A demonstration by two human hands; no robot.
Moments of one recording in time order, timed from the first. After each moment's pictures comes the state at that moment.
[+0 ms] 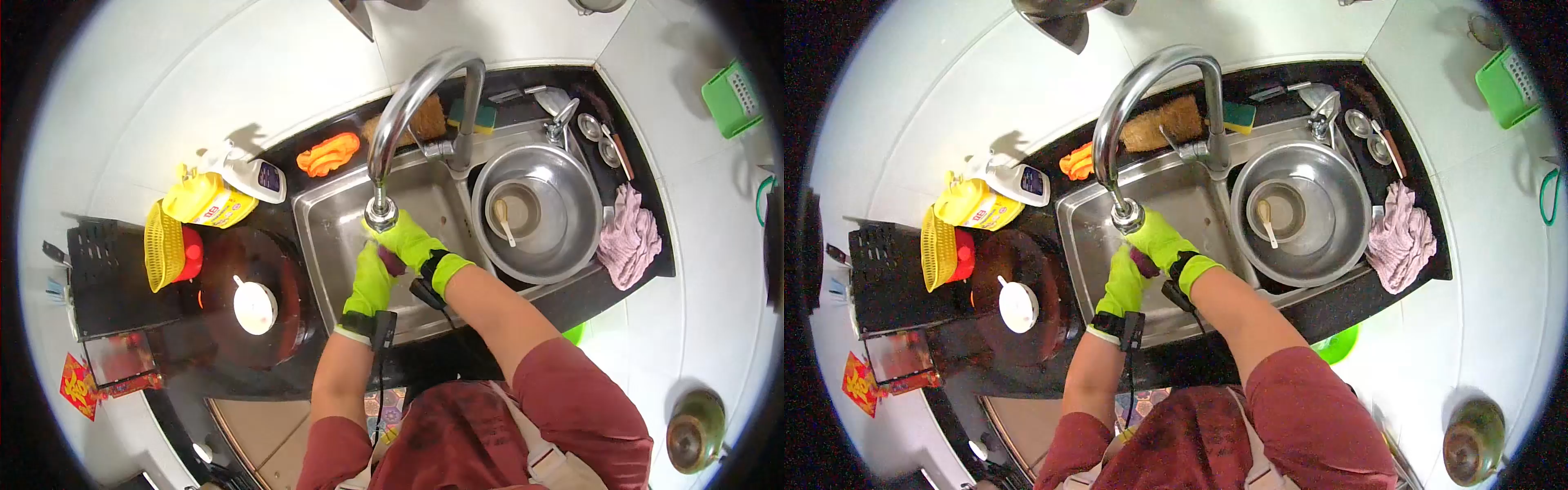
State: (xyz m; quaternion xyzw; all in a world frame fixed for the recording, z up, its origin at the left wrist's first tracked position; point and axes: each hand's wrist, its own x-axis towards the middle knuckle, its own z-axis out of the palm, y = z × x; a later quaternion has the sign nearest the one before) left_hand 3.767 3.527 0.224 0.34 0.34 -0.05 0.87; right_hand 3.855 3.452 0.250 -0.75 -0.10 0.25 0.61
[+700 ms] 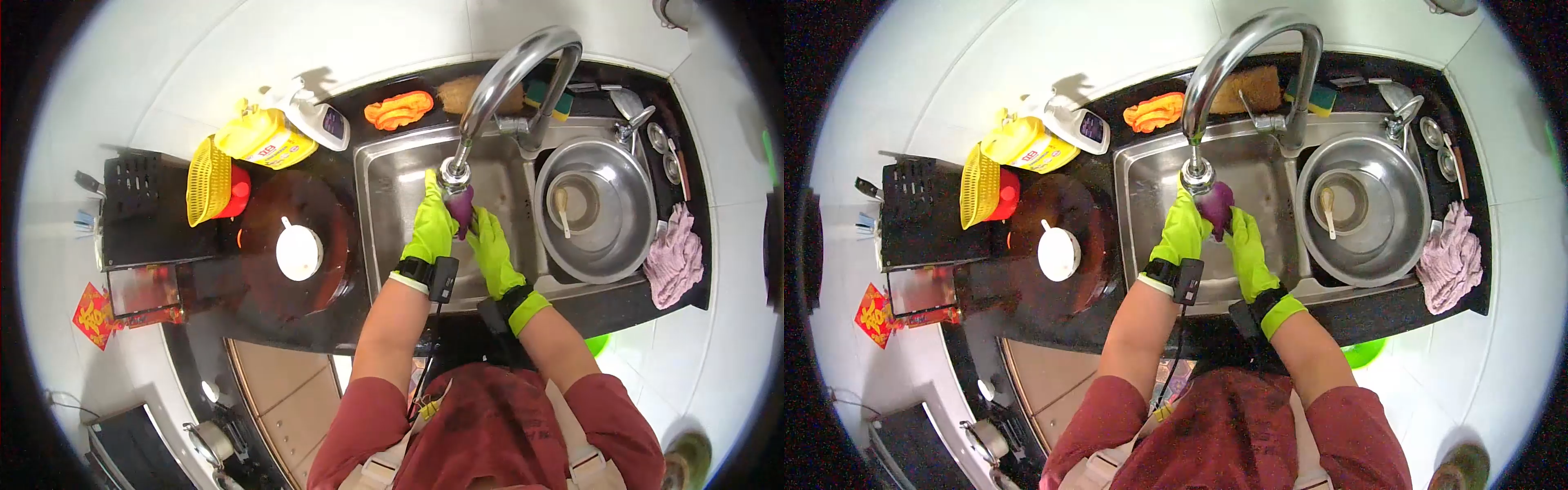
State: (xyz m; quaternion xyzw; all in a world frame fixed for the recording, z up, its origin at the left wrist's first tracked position) left_hand 3.815 3.525 0.240 0.34 0.43 -0.08 0.83; right_hand 3.773 3.392 0.195 -0.56 0.05 0.18 0.81
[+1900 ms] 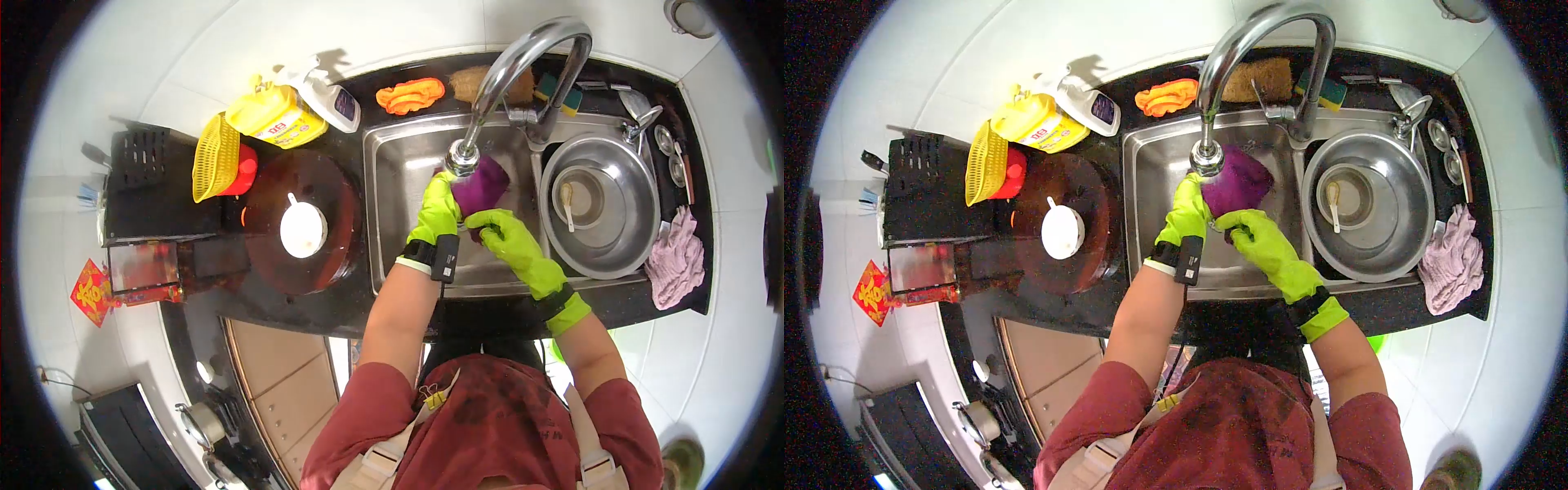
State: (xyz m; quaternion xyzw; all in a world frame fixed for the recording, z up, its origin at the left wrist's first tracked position) left_hand 3.807 3.519 0.256 0.25 0.28 -0.01 0.93; right_hand 3.790 3.340 0.286 -0.70 -0.28 0.25 0.62
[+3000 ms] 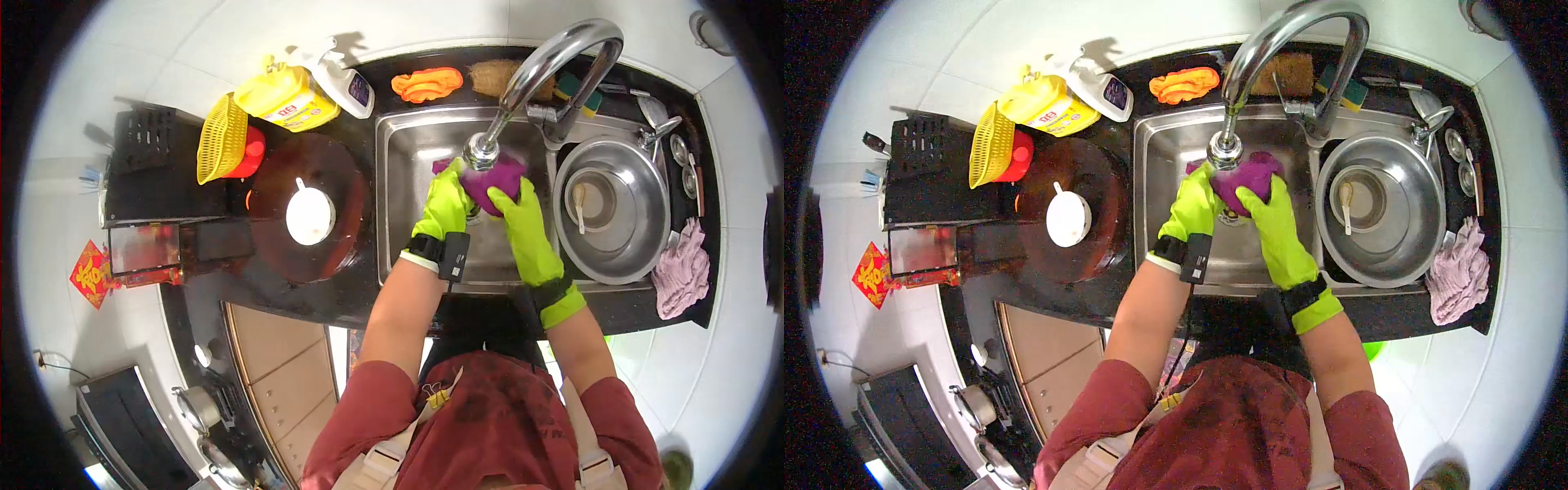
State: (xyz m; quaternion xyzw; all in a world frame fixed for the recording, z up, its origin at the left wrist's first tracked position) left_hand 3.800 3.522 0.250 0.25 0.32 0.04 0.91; right_hand 3.807 3.380 0.273 -0.63 -0.04 0.15 0.76
